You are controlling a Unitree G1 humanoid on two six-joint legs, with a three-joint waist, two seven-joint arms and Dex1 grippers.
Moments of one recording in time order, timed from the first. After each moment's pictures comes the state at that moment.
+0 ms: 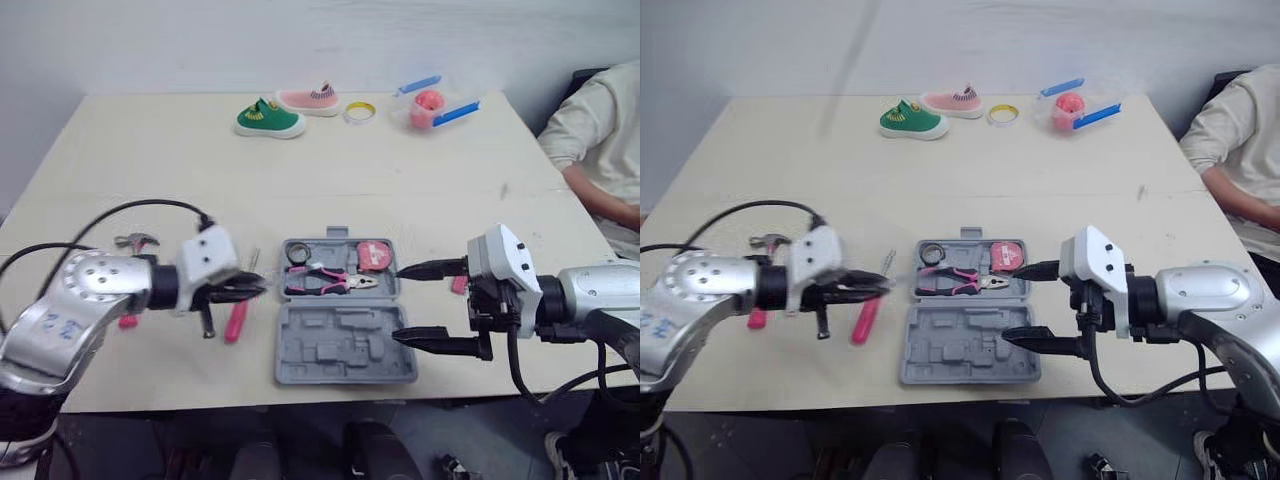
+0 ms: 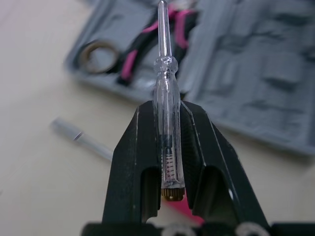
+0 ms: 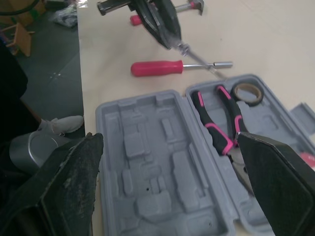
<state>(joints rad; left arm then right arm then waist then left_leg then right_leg) -0.41 0.95 -0.08 -0.49 -0.44 0.74 -0.94 -0.27 -1.02 -0.14 -0.65 0.84 0.76 0.97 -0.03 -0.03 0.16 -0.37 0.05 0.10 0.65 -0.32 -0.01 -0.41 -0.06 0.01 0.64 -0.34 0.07</state>
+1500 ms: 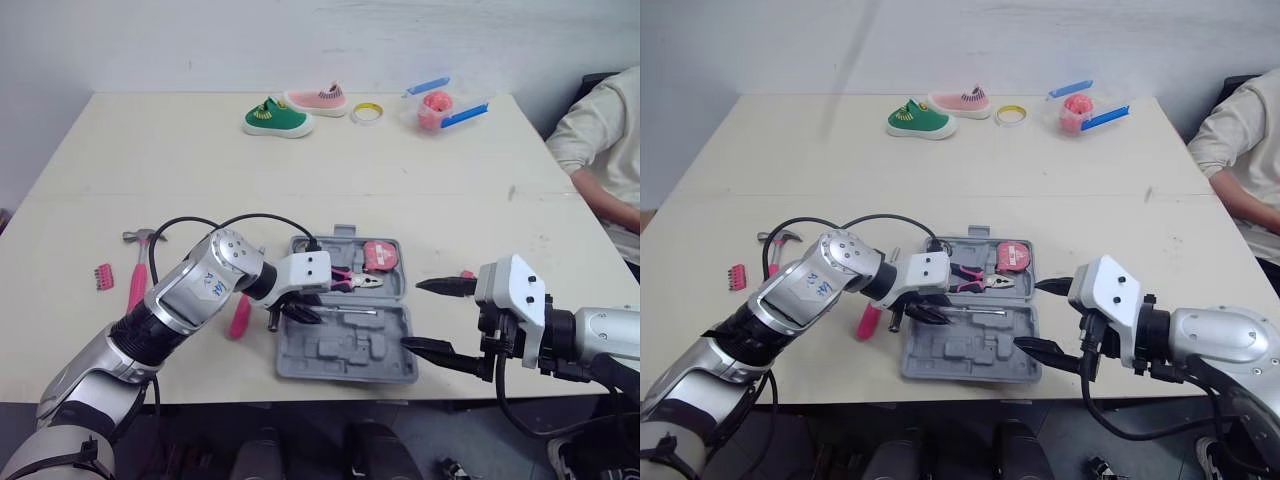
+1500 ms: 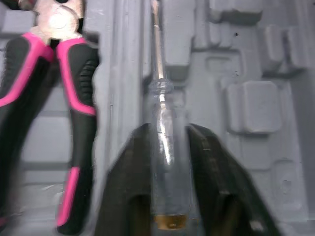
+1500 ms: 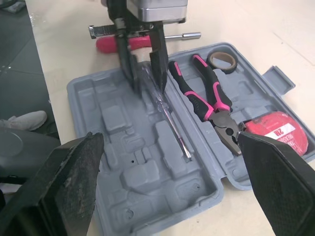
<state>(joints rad) -0.79 0.67 -0.56 -0.20 -0.10 0.82 -1.12 -0.02 -1.00 -0.28 -0.80 0.80 0.76 0.79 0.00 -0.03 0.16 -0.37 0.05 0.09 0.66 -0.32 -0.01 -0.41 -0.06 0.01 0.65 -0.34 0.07</state>
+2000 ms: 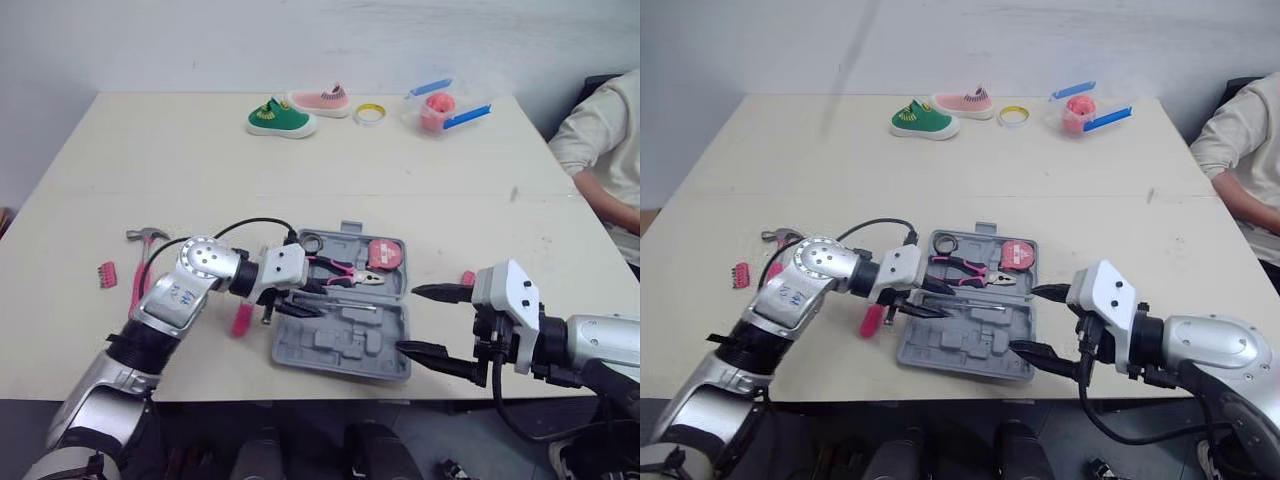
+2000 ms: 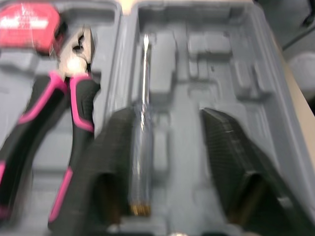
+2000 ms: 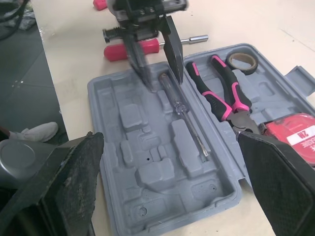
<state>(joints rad) -0.65 0.57 -0.33 0.08 -0.19 0.23 -1.20 0.01 -0.95 -0.25 -0.79 0.82 0.76 0.77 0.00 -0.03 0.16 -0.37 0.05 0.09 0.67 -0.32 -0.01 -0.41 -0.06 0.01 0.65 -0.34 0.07</state>
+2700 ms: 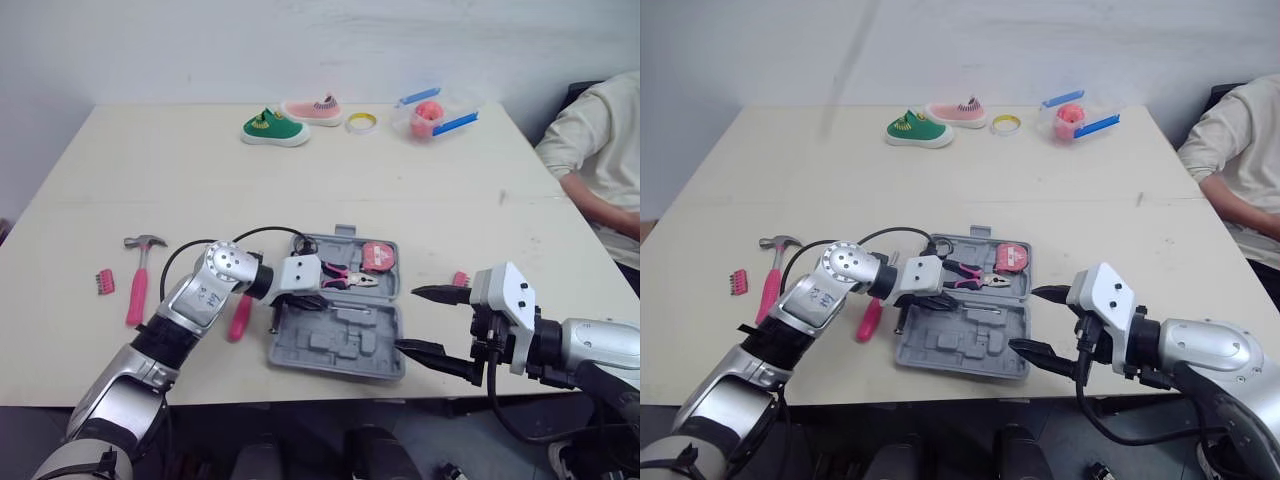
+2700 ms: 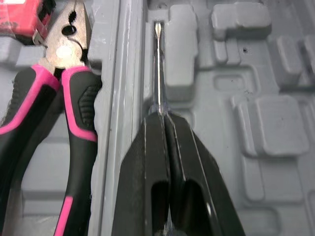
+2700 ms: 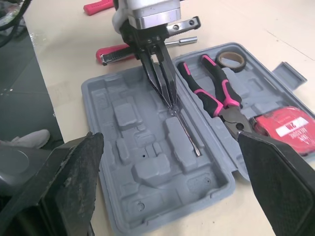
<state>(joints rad) -0.66 0.55 -0.44 0.11 0.01 0.30 -1.14 0.03 -0.91 -0.24 -0.78 0.79 0.74 0.76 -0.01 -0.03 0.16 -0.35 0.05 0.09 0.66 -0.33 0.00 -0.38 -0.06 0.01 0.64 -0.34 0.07</state>
